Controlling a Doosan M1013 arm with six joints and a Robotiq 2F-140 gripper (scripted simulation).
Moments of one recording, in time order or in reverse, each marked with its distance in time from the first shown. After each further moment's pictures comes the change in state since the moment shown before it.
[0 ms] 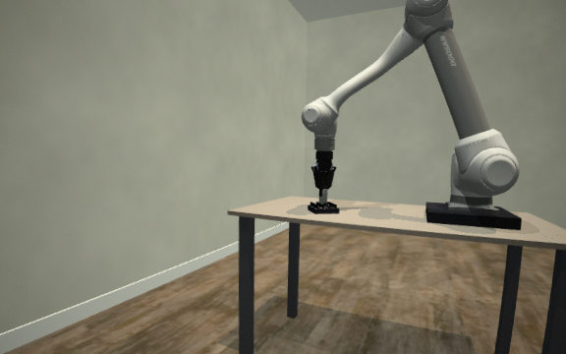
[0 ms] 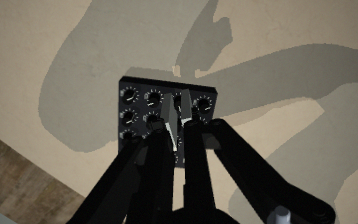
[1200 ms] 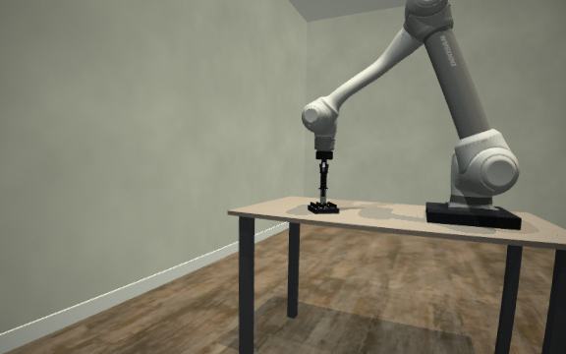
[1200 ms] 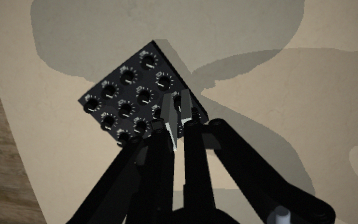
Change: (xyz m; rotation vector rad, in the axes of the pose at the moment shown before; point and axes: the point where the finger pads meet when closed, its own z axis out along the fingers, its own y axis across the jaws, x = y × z) arm 0.000 0.000 0.000 -0.001 0.000 -0.819
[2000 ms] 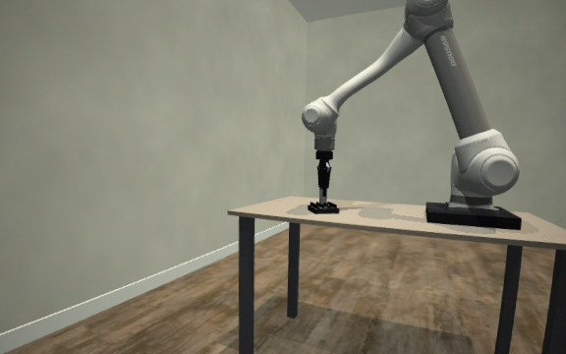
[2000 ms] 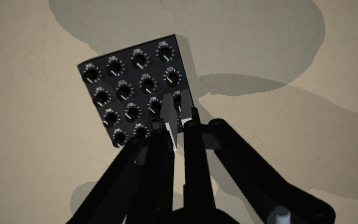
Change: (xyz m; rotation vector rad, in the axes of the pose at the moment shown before) arm 0.000 0.000 0.000 -0.002 -0.001 -0.355
